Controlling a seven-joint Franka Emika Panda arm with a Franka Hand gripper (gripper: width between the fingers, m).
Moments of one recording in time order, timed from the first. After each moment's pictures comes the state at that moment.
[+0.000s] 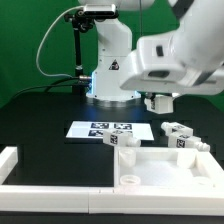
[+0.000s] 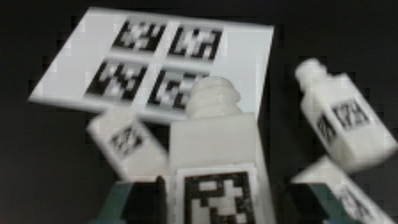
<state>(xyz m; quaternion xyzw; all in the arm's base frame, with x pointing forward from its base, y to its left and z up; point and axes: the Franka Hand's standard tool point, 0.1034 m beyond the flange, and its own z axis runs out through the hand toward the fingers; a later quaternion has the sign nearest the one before) 0.481 0.071 0.118 0.92 0.11 -0.36 0.06</state>
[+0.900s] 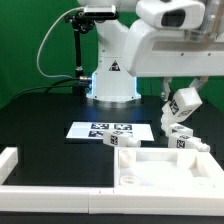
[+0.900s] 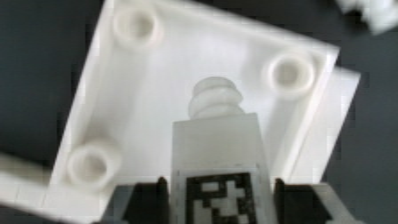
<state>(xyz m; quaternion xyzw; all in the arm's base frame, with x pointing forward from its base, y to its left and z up) 0.584 0.077 0.146 0.99 0.15 -0.06 0.03</state>
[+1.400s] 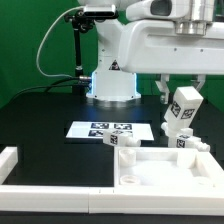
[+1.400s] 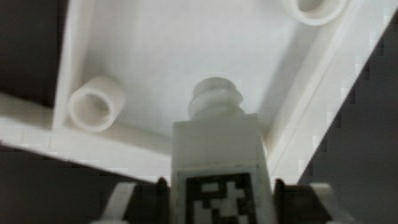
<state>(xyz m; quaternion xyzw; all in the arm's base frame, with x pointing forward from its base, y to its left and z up) 0.593 0.080 0.133 0.99 0.13 0.08 0.00</state>
